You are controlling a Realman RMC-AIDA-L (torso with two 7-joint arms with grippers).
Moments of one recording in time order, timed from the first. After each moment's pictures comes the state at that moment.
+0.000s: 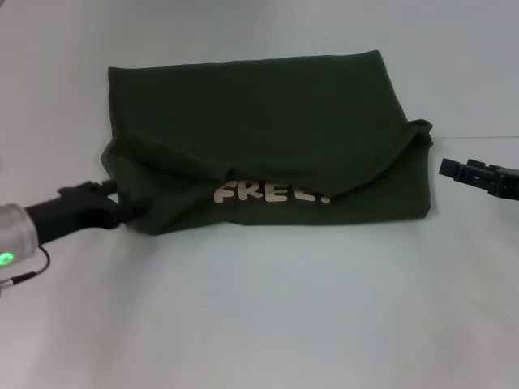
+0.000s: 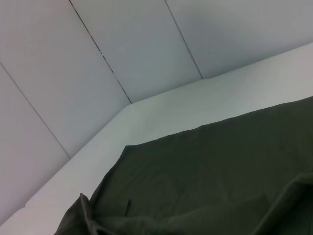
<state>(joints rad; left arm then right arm) -0.63 -2.09 0.43 0.57 2.07 1.10 -1.45 0.56 1.93 -0.59 -0.47 -1.81 -1.21 1.68</state>
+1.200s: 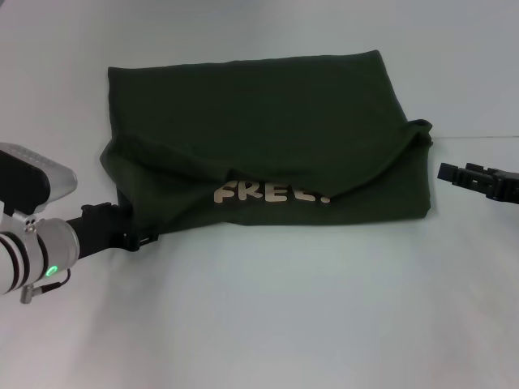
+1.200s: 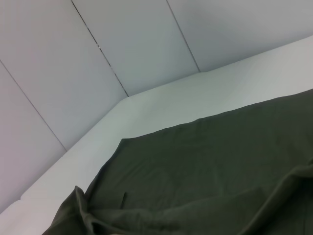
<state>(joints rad) -0.66 -2.15 0.65 0.52 2.07 0.73 -1.39 0.57 1.93 -0.59 -0.47 -1.83 -1.20 1.68</state>
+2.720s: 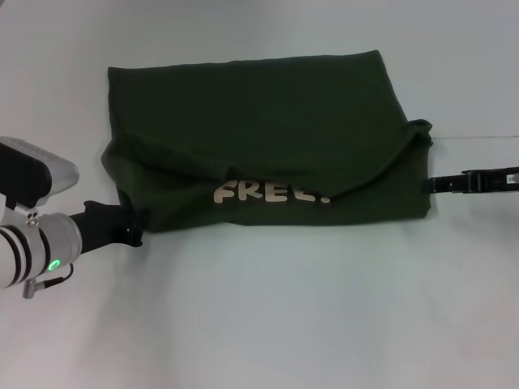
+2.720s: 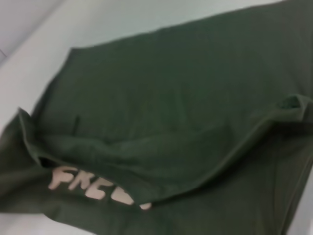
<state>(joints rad) -0.66 -2.14 0.68 0.53 2.07 0.73 -1.43 0.78 1.87 -0.66 -0.48 -2.30 -1.10 2.12</state>
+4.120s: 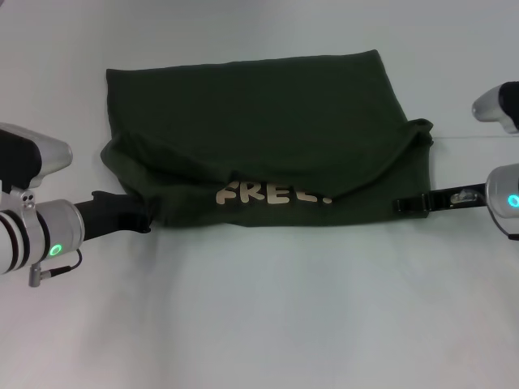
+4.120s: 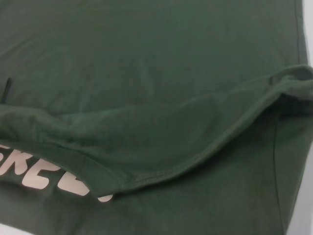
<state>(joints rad) -0.68 -2.12 0.68 0.54 2.08 0.82 -1.55 0.85 1.98 -0.91 -0.41 -2.38 -0.73 2.27</state>
